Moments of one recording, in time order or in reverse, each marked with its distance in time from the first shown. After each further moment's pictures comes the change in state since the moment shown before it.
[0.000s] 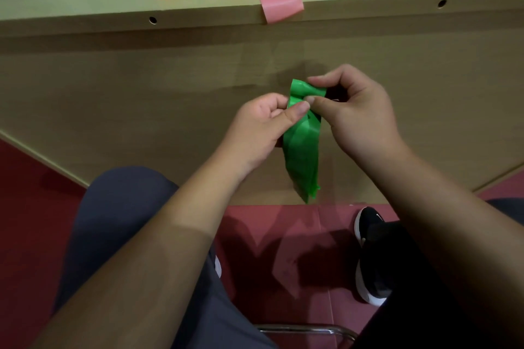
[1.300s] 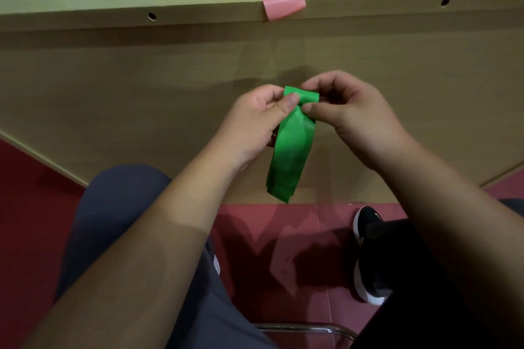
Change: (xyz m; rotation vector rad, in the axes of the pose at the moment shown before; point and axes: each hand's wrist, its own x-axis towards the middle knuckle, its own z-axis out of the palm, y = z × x) left_hand 0.004 0.007 -0.008 0.054 0.010 -0.024; right_hand 0.002 0.000 -0.006 0.169 -0.220 0.143
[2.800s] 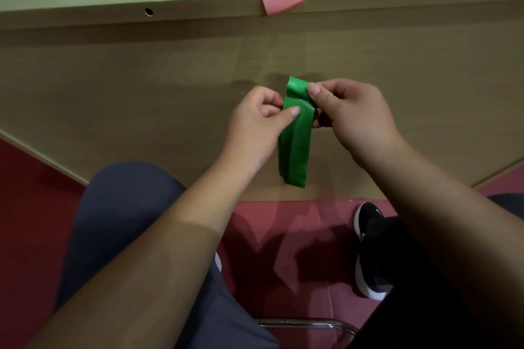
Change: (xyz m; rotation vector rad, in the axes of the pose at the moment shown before) left_hand 0.005 -0.026 0.012 0.091 0.259 0.019; right_hand -0.001 0.006 0.008 -0.119 0.175 0.105
